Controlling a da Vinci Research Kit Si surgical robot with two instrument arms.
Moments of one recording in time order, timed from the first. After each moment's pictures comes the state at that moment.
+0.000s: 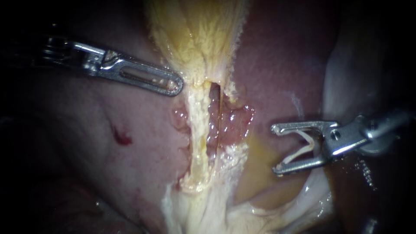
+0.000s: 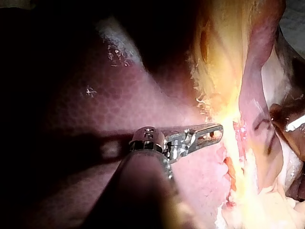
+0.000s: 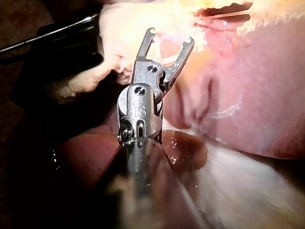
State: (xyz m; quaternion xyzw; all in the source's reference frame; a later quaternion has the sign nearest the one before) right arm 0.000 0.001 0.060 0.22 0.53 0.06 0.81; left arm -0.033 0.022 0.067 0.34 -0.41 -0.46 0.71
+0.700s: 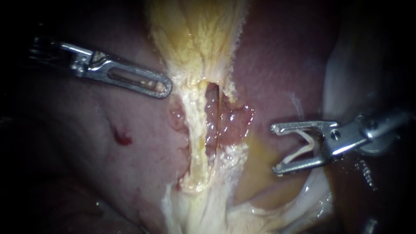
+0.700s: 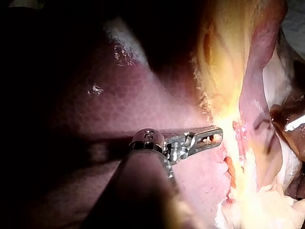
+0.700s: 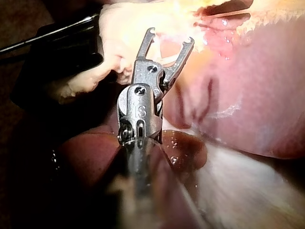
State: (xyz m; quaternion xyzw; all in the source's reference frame) right arm 0.000 0.001 0.060 0.22 0.53 0.06 0.81; left arm -0.031 0.023 0.064 0.35 -0.41 -0.47 0.70
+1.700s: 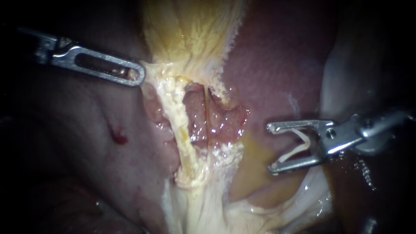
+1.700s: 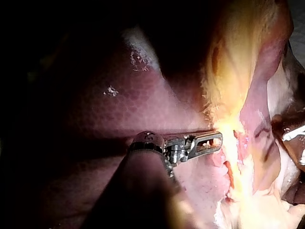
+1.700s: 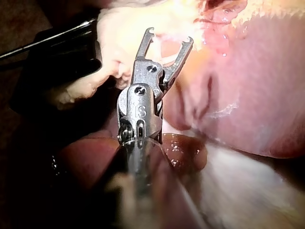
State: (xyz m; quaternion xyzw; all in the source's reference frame) right arm 0.002 0.001 0.060 0.23 0.53 0.08 0.81; left arm -0.027 0.024 0.059 0.34 -0.42 -0.49 0.69
